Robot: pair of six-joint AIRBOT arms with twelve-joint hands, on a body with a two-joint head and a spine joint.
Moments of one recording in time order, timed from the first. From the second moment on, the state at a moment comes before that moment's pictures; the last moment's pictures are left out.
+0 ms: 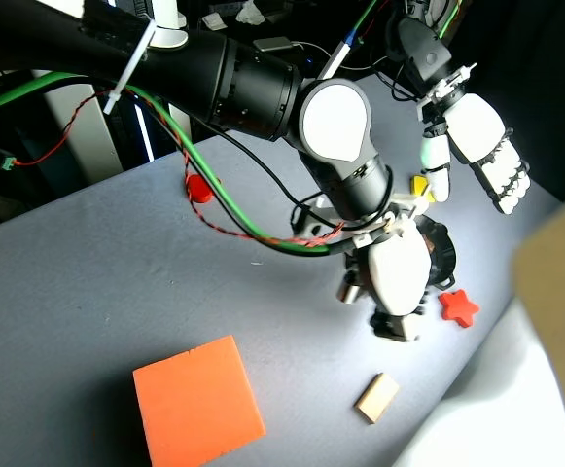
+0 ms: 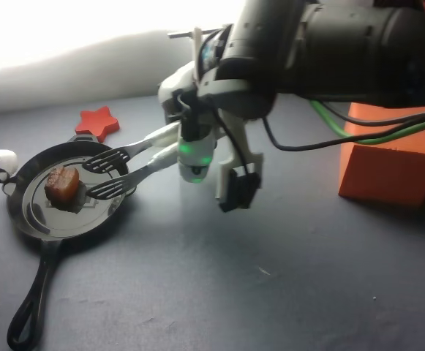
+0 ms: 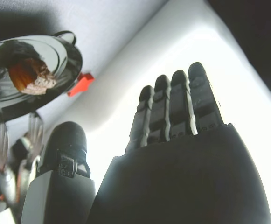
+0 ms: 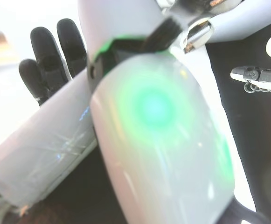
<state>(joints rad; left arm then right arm) 0.67 -0.81 0.95 -1.31 -0.85 1.88 -0.04 -1.74 1.56 -0.58 -0.69 -0.19</state>
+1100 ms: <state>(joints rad) 0.56 -0.85 0.75 -1.31 -0.84 1.90 -0.24 -1.37 1.03 -1.10 -0.46 0.04</state>
